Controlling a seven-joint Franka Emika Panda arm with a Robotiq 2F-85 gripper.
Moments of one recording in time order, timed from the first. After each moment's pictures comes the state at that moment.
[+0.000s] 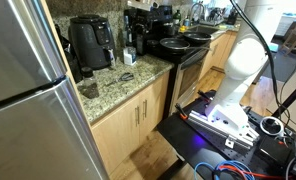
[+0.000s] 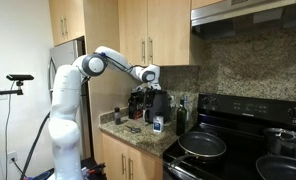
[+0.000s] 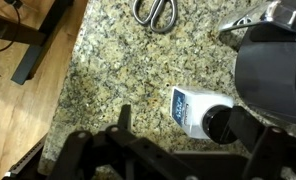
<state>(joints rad) 0.06 0.17 0.06 -1.76 0.21 1.99 1.02</state>
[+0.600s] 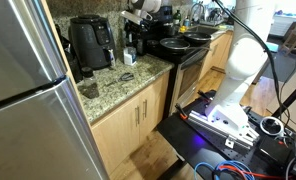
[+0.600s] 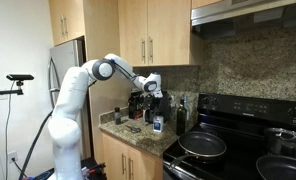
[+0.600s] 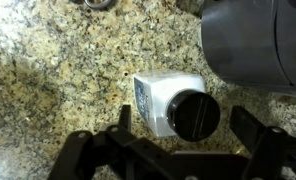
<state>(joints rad) 0.09 0.32 0.06 -1.76 0.23 2.30 1.16</state>
